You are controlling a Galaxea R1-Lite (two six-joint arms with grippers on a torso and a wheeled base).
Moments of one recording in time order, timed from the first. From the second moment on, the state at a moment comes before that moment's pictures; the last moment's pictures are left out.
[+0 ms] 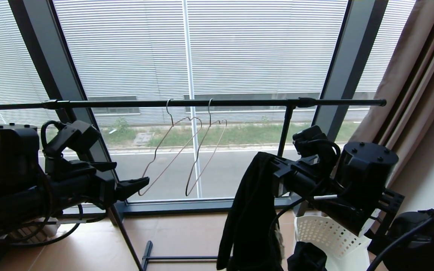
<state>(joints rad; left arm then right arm) -0.21 1.47 -0.63 -0.41 -0.25 0.16 0.63 1.85 -0.61 -1.12 -0.11 0.02</state>
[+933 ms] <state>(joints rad) -0.21 1.97 -1.06 -0.41 -0.09 0.17 0.62 1.84 -0.60 -1.12 -0.11 0.02</state>
